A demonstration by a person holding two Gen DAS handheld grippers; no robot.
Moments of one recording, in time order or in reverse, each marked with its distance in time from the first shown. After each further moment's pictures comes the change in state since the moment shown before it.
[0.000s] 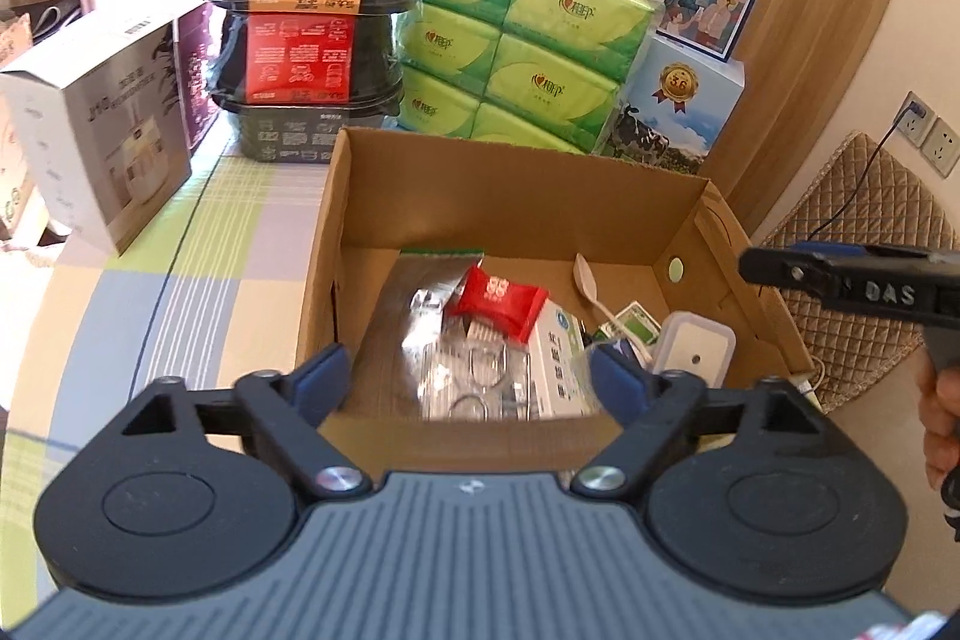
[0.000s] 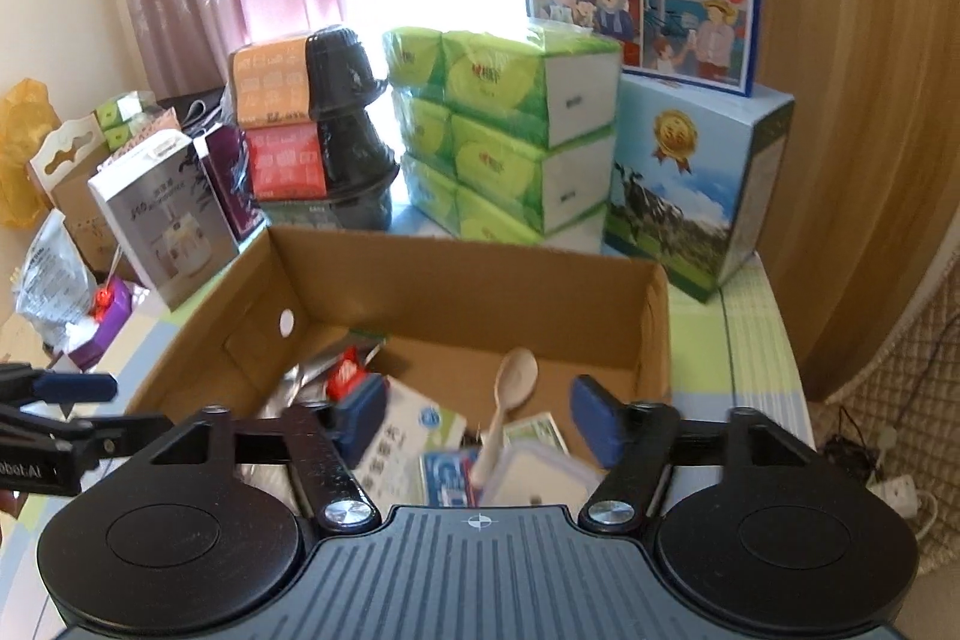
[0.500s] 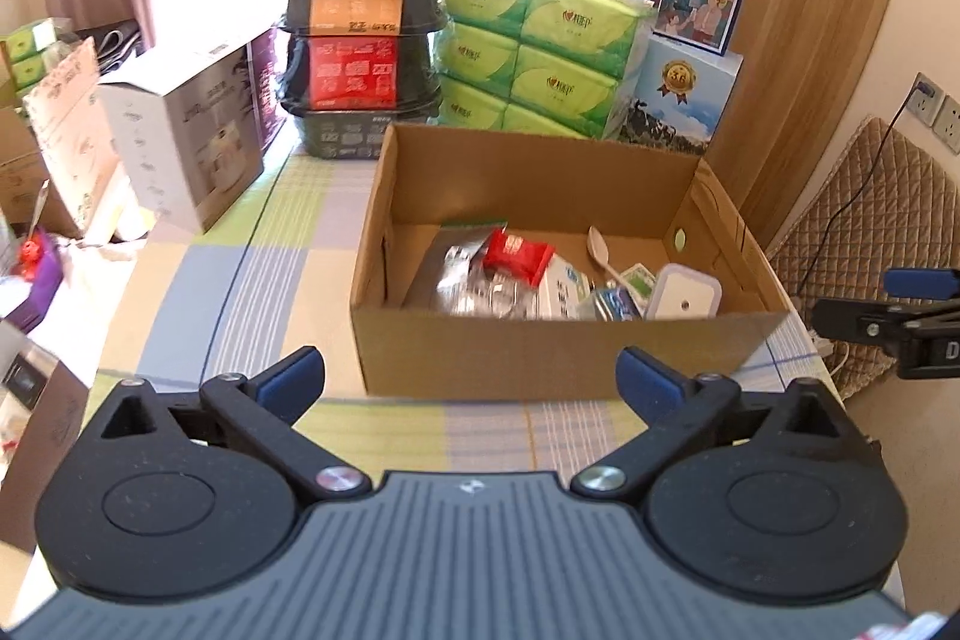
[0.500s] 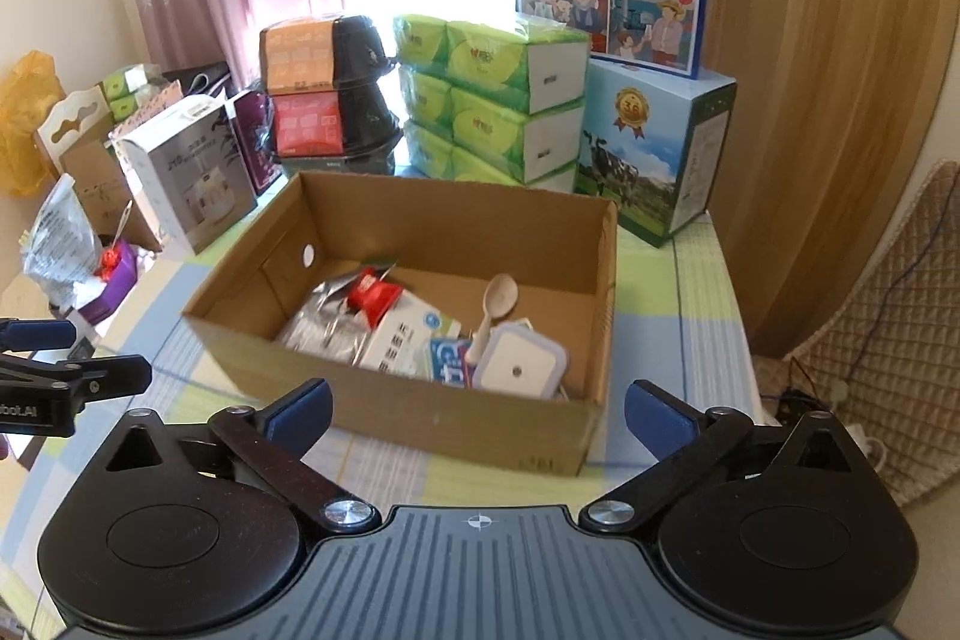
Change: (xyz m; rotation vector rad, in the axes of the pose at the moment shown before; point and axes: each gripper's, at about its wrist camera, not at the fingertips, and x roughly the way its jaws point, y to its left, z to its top) left arm -0.083 -0.031 -0.041 0.012 -0.024 0.128; right arm -0.097 0.024 -0.045 -0.015 0.043 -0.049
